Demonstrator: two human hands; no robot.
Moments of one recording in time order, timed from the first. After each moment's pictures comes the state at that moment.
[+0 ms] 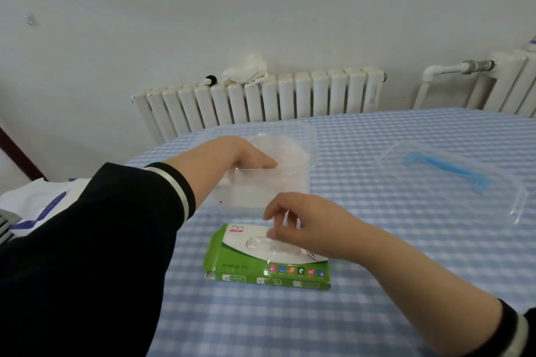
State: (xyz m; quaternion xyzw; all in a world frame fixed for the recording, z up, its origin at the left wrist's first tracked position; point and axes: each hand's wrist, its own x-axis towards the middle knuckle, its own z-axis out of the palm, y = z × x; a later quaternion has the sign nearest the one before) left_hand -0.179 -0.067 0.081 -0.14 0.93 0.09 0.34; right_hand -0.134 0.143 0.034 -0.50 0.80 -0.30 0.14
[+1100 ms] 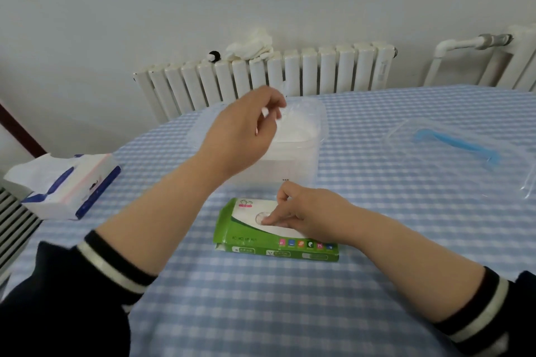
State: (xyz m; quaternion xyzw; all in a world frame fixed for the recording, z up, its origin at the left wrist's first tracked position) left_hand -0.082 -0.033 0.086 0.05 0.93 0.19 -0.32; right_hand -0.134 0.128 -0.002 -0.54 0.81 -0.15 0.14
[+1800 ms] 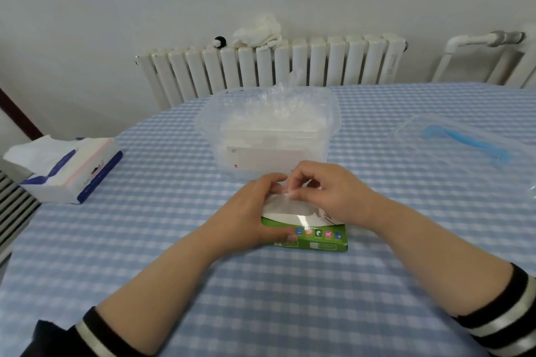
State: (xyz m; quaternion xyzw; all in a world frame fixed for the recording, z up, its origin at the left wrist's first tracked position) left_hand -0.020 -0.033 -0.023 -0.04 0.93 0.35 -0.05; right_hand -0.133 0.135 0.012 -0.48 0.75 -0.43 0.16
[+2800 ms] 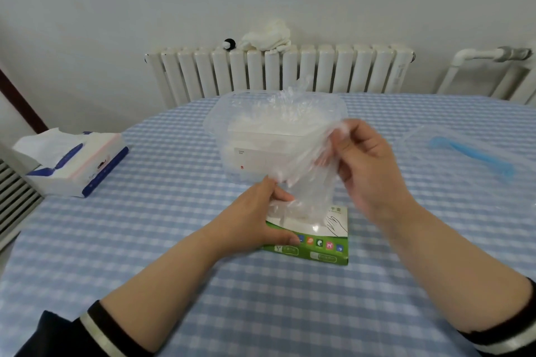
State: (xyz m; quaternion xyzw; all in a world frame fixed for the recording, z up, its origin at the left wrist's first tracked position) left_hand -0.020 -0.032 -0.017 -0.06 0.92 0.38 -0.02; right_hand -0.123 0.133 0.046 -0.32 0.51 -0.79 0.15
